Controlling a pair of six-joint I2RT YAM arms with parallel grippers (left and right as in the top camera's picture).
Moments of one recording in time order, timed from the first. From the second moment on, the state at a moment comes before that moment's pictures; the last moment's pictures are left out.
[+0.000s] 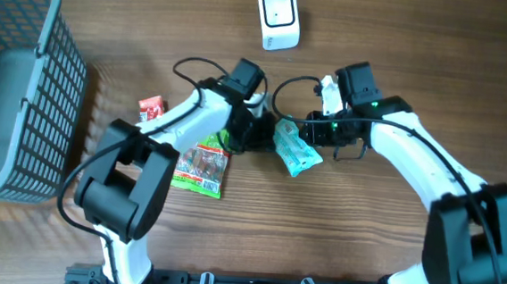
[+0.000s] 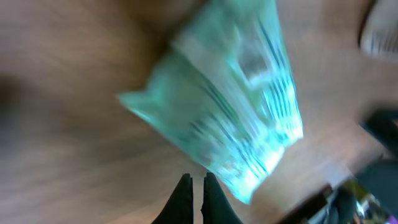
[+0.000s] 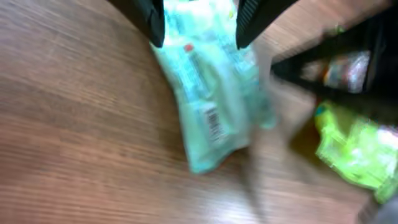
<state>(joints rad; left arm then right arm) -0.47 1.96 1.26 -0.67 0.52 -0.54 0.31 1.70 1.11 -0.65 -0.37 0.16</state>
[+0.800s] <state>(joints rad) -0.09 1.77 1.33 -0.49 0.12 -0.55 0.71 1.75 1.03 -0.62 0.26 0.14</state>
